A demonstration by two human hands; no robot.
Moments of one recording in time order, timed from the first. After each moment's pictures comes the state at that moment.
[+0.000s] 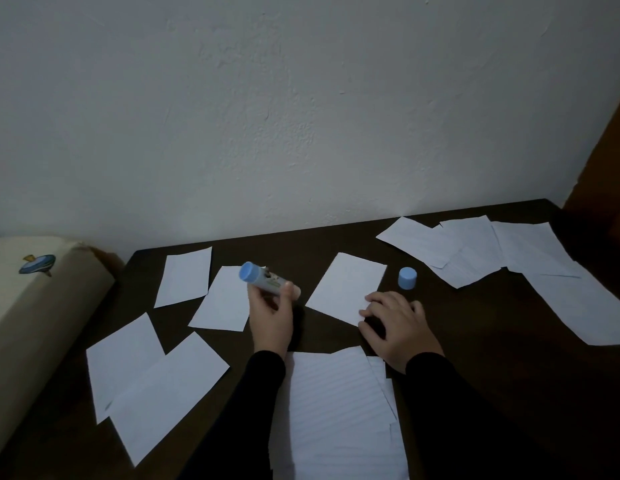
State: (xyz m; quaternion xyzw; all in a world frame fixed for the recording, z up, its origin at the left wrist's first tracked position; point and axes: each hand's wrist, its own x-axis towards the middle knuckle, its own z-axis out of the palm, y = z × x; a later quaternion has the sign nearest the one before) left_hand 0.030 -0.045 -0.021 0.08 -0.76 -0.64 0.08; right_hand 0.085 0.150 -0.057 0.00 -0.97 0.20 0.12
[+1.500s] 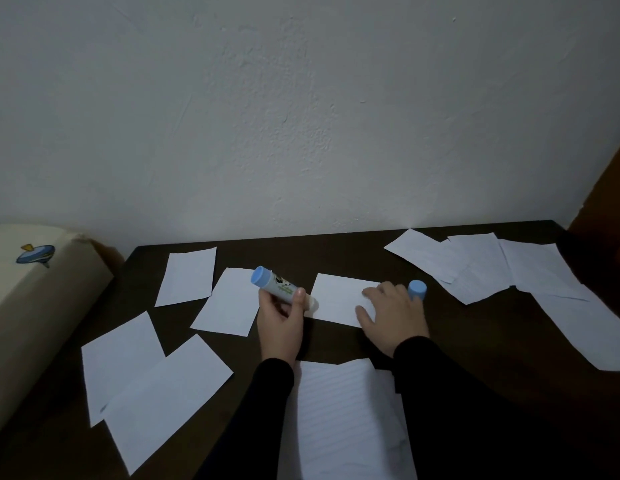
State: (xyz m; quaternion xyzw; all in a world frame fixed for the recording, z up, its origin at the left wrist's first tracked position) left_hand 0.029 -0.044 -0.022 0.08 -0.74 -0.66 0.06; right_hand 0.046 0.123 -0.018 -0.10 -0.99 0.07 0.02
